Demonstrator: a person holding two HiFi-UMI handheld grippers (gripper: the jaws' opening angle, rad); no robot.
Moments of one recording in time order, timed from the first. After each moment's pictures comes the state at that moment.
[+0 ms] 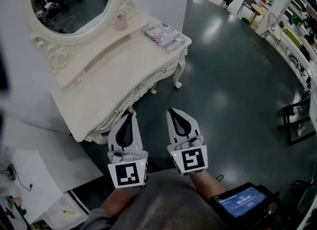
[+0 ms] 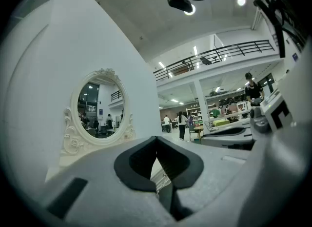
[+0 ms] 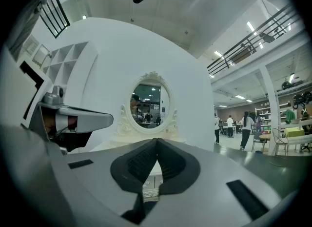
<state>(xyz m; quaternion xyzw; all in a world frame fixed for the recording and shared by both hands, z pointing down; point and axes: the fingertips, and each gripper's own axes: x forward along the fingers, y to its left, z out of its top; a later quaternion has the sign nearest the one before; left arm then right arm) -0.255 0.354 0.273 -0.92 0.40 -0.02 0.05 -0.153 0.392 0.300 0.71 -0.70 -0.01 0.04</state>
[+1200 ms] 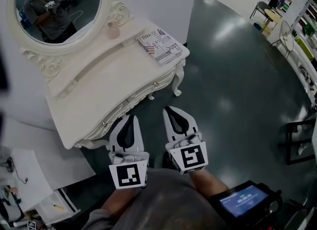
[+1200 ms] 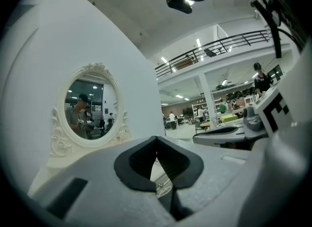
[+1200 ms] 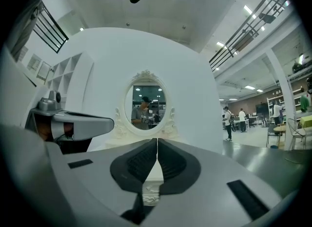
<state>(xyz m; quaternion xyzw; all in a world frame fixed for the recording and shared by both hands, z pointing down) -0.110 0.310 0.269 -0.90 0.43 -0.04 0.05 -0.015 0.326 0.292 0.66 -0.75 0.02 0.01</state>
